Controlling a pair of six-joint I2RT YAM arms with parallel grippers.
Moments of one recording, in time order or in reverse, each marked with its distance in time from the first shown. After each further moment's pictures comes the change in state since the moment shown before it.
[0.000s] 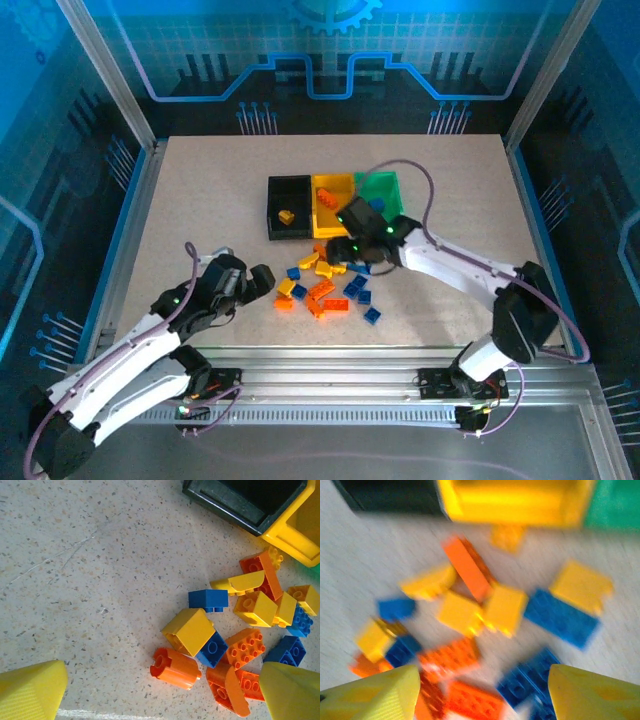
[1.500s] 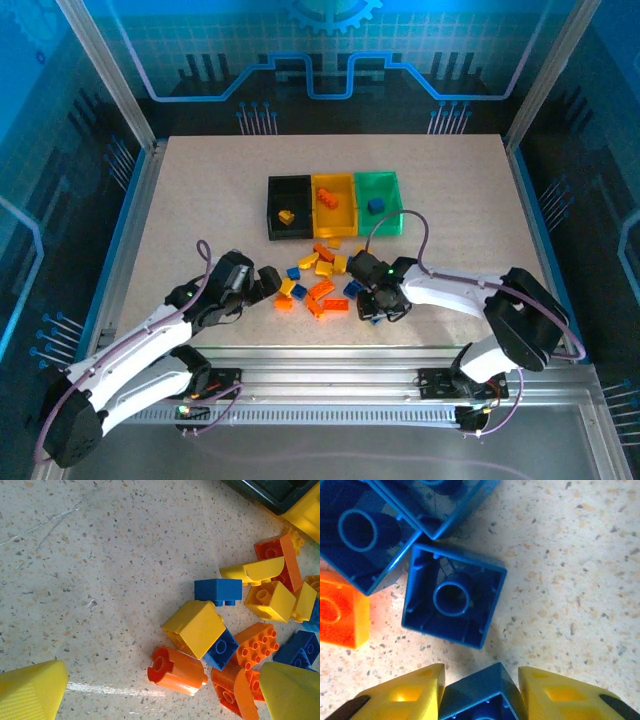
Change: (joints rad) left arm 0.027 0.111 -0.050 0.116 0.082 -0.005; right arm 0.078 -0.044 -0.346 -0.003 -0.027 0.053
